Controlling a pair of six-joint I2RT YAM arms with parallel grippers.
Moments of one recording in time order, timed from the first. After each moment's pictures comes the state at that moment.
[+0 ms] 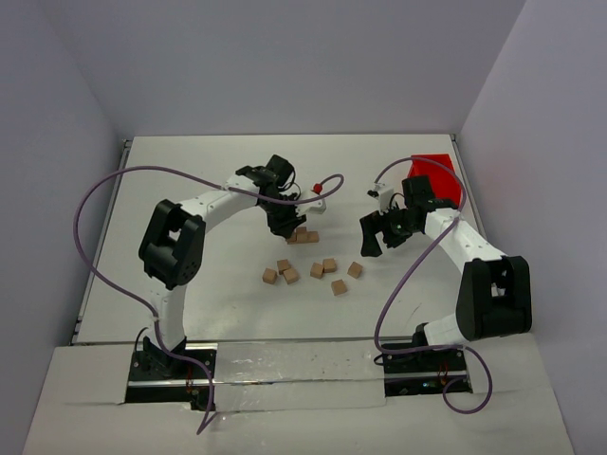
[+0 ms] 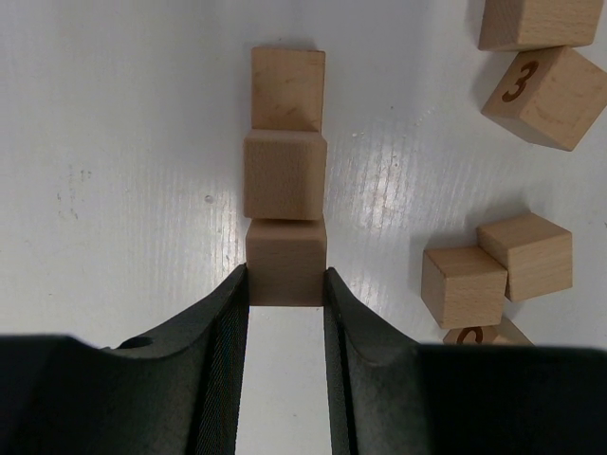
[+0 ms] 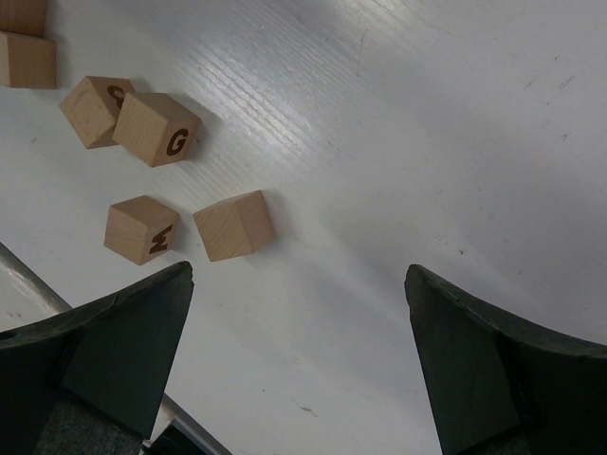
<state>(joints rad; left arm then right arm) -0.62 2.04 1.60 -0.79 0.40 0.79 0.08 1.43 0.93 -0.67 -0.52 -0.35</state>
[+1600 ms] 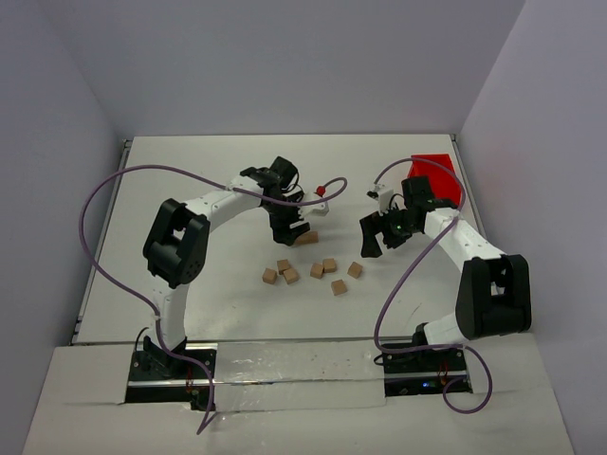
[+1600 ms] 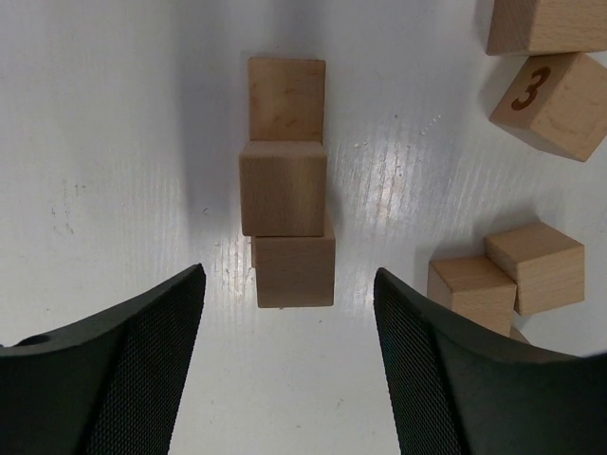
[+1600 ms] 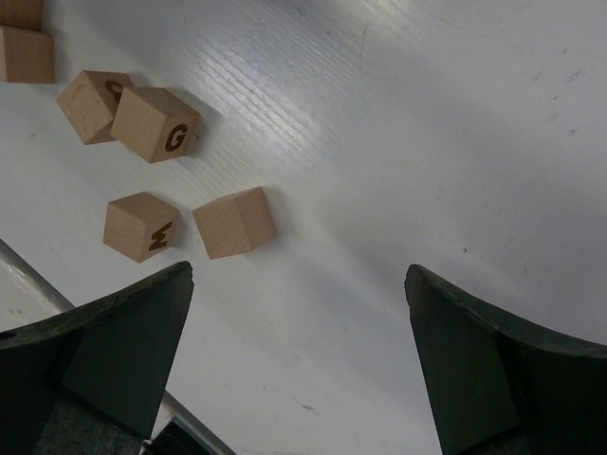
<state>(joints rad) -0.64 2.07 1.62 -0.79 0.38 0.80 0.08 1.44 0.93 -0.67 -0.52 -0.36</state>
